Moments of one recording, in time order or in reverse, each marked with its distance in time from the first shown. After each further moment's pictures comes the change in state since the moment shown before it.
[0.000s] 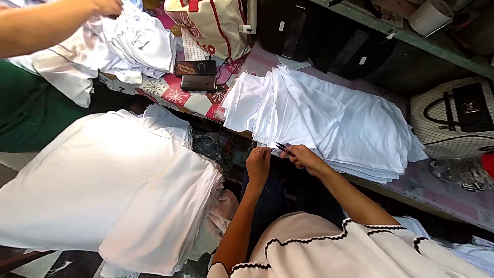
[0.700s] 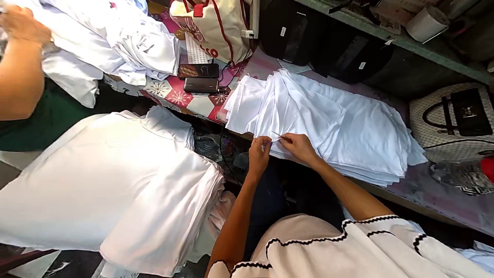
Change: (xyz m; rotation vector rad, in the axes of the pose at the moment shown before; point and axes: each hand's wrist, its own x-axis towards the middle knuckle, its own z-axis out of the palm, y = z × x) left_hand 0.033 -0.009 -0.001 -0.275 -0.136 -0.045; right_hand 0.026 -0.020 0.002 -0.686 0.337 -0.528
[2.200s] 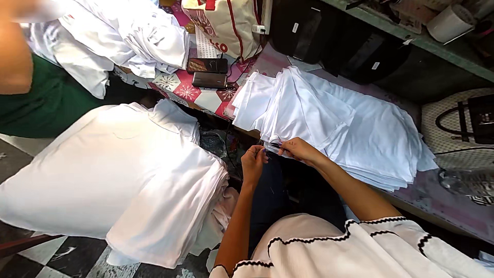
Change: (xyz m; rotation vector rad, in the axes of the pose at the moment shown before) left_hand -0.034 0.000 -0.027 -0.228 0.154 -0.145; right_hand 0.008 -0.031 -0.002 0.457 -0.458 0.450
